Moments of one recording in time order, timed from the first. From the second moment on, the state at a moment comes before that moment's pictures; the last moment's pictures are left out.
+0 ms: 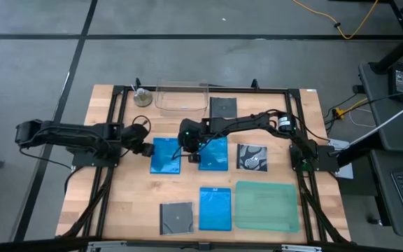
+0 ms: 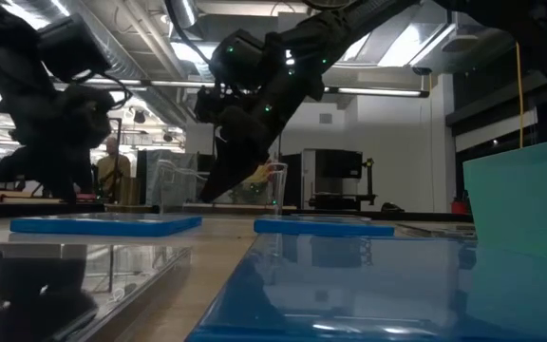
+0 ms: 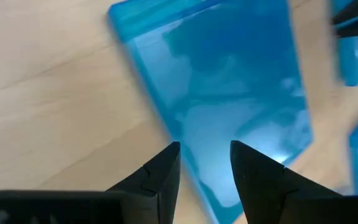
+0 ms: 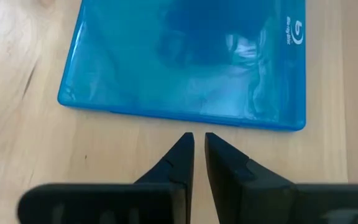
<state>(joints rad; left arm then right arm) 0.17 0.79 0.28 -0.46 0.13 -1.08 -0.10 2.24 1.68 -0.40 -0.20 -0.14</state>
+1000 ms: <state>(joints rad) 0.17 1.04 0.28 -0.26 0.11 -1.09 -0.10 2.32 1.68 -0.36 -0.26 -0.14</state>
